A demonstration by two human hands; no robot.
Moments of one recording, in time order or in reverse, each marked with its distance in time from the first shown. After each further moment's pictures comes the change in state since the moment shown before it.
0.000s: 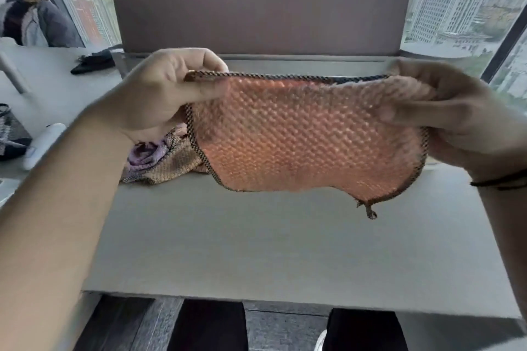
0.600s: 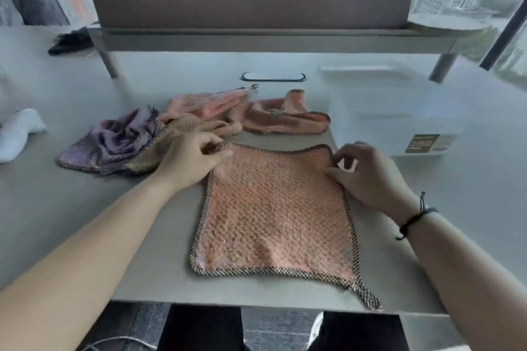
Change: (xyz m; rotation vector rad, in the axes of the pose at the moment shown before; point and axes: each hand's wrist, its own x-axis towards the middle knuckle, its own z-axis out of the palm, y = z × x) left_hand -0.011 -0.176 0.017 0.662 0.328 -0.262; right_hand -0.018 0.168 0.003 -0.992 0.451 0.441
